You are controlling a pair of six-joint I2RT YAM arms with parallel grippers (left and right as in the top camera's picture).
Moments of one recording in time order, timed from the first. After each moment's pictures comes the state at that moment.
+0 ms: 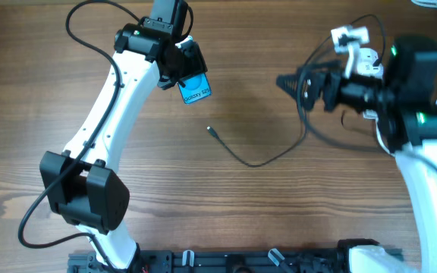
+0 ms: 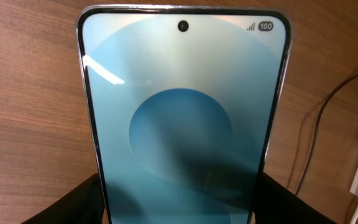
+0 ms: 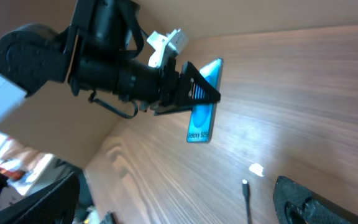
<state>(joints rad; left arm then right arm) -0.32 1.89 1.80 -1.06 0.08 -0.65 0.03 1.30 1.24 -0.53 -1.01 0.21</state>
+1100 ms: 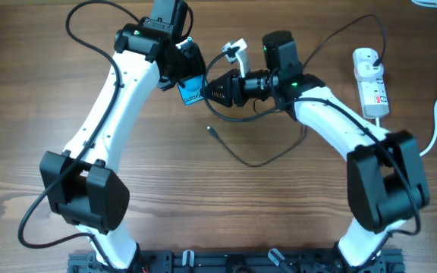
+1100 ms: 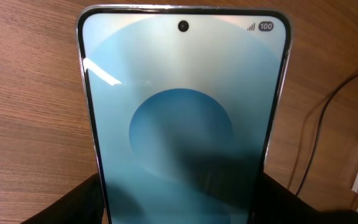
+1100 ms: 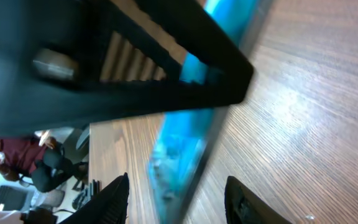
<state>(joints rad) -0.32 1.89 1.80 -1.07 0.08 -0.65 0.39 1.90 1.27 -0.04 -0.98 0.23</state>
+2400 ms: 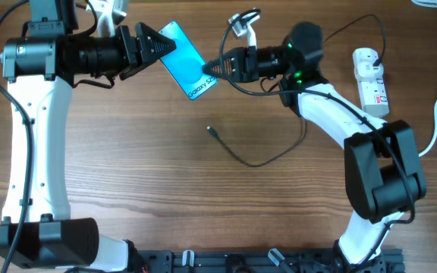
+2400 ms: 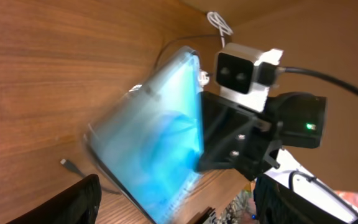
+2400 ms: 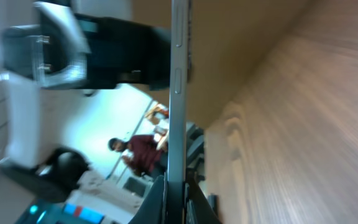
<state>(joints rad) 0.04 1.65 1.80 -1.13 0.89 -0.27 0.34 1.95 1.27 0.95 -1.39 1.29</state>
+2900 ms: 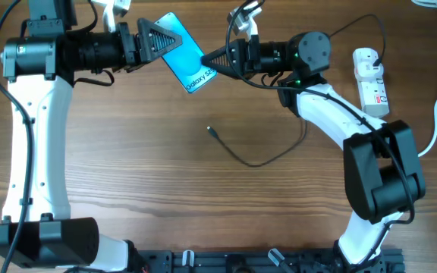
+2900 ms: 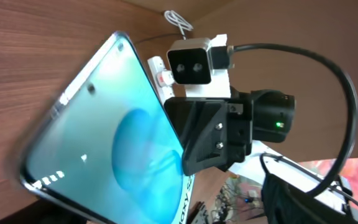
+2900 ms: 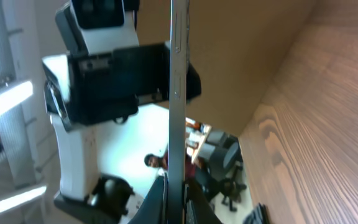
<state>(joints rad) 0.04 1.65 1.80 -1.07 1.04 -0.20 0.35 1.95 1.27 1.16 -1.29 1.70</state>
